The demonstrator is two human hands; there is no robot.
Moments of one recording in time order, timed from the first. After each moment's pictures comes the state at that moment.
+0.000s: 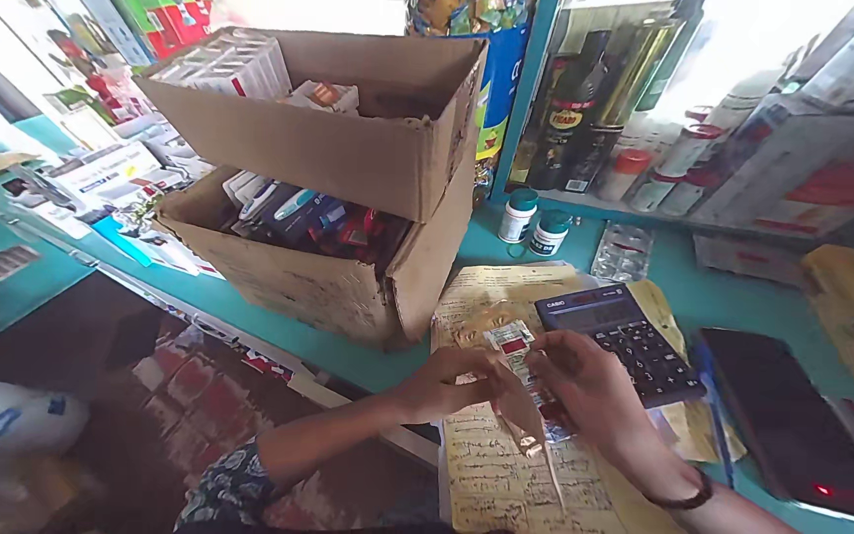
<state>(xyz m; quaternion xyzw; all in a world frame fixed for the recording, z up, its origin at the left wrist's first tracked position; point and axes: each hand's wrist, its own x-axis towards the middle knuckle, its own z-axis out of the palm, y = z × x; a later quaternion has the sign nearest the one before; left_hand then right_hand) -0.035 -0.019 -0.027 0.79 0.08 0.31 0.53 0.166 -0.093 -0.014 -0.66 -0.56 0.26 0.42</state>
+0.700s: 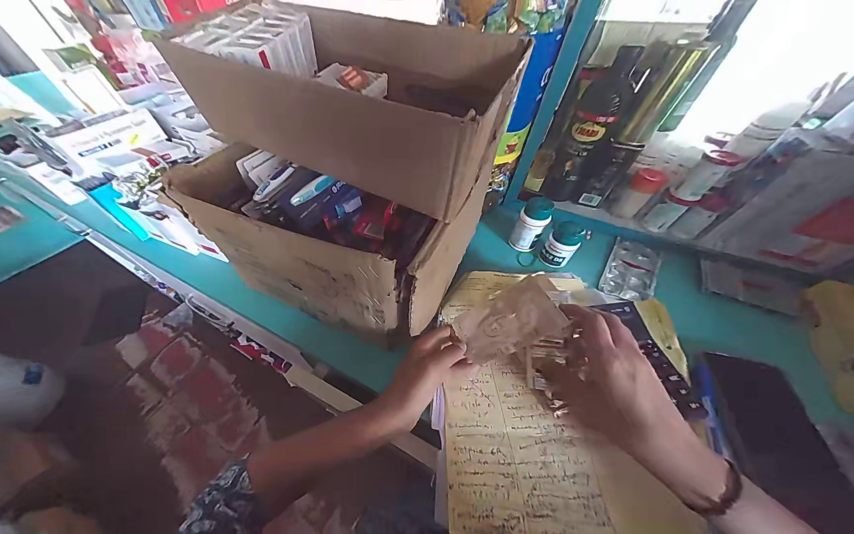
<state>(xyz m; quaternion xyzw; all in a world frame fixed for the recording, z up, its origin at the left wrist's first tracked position) -0.037 -0.037 -0.003 0.48 0.37 0.40 0.69 0.185 -0.076 0.002 -0.62 -0.73 0.01 0.30</state>
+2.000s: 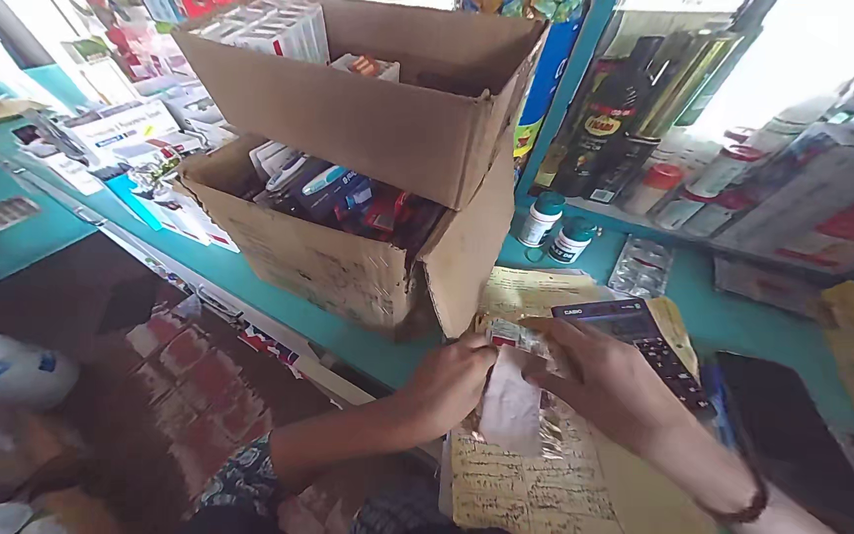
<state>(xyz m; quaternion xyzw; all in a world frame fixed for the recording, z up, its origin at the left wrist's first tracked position) -0.030 -0.043 -0.008 0.87 0.35 0.24 0.24 0.172 -0.082 0.024 -0.56 -0.78 0.09 0.26</state>
